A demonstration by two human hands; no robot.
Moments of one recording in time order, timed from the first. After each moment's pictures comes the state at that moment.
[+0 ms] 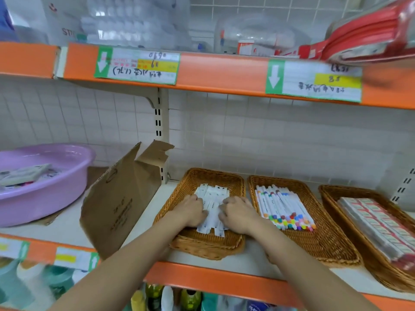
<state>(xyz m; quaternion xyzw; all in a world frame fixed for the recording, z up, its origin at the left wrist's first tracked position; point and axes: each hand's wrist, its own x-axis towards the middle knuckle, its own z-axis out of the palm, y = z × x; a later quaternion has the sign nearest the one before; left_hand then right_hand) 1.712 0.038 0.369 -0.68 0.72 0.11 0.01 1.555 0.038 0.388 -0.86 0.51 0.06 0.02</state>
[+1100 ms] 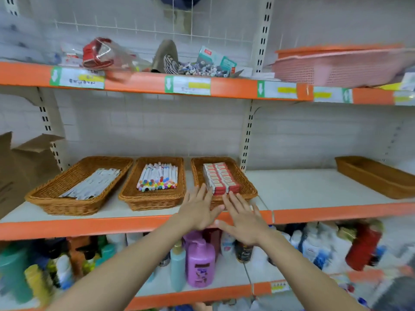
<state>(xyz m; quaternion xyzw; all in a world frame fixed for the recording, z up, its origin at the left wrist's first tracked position) 1.333 0.193 0.389 -0.57 0.82 0.06 -0.03 1.175 0.227 0.379 -0.78 0.62 -0.01 0.07</state>
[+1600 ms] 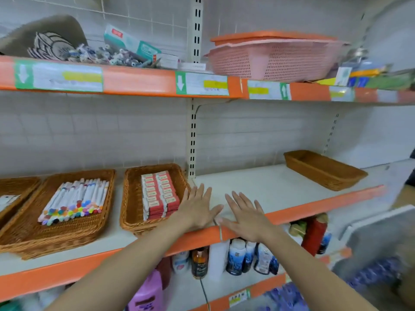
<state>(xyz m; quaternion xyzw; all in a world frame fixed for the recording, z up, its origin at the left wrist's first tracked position) 1.170 0.108 0.386 -0.49 0.87 0.06 -0.02 1.014 0.178 0.383 -0.71 0.70 -0.01 0.07</state>
